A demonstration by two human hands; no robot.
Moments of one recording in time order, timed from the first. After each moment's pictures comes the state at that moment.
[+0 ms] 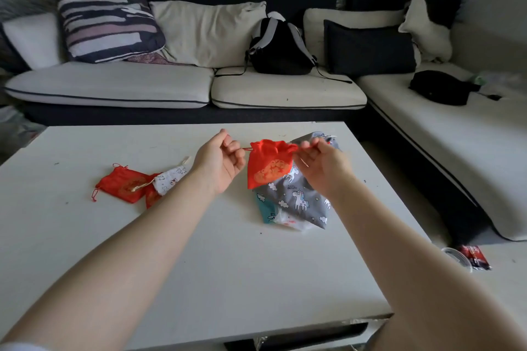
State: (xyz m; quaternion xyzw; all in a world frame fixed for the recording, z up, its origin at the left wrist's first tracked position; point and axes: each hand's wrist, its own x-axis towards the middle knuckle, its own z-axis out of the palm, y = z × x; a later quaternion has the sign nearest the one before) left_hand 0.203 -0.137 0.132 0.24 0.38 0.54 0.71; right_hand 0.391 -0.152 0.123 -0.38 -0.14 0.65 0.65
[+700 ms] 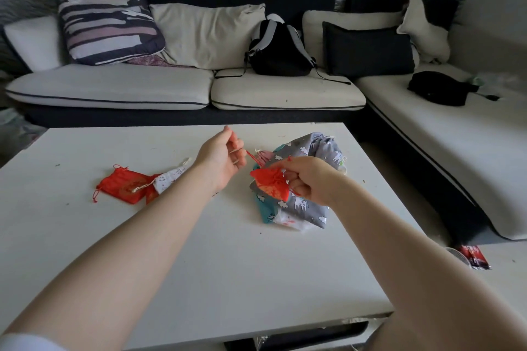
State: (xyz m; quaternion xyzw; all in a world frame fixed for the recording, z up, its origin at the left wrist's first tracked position) left_hand 0.210 -0.137 0.141 0.28 0.45 0.52 0.66; right_hand 0.373 -0.176 0.135 -0.56 -0.38 0.63 0.37
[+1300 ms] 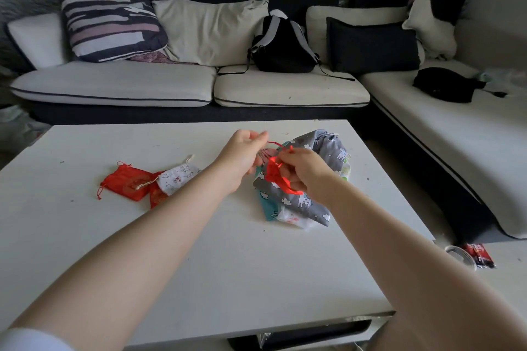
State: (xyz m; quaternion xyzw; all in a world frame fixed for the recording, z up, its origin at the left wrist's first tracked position) left_hand 0.230 -0.156 0.148 0.51 0.55 0.40 0.52; right_hand 0.361 -0.177 0.137 -0.53 -0.44 0.59 0.42
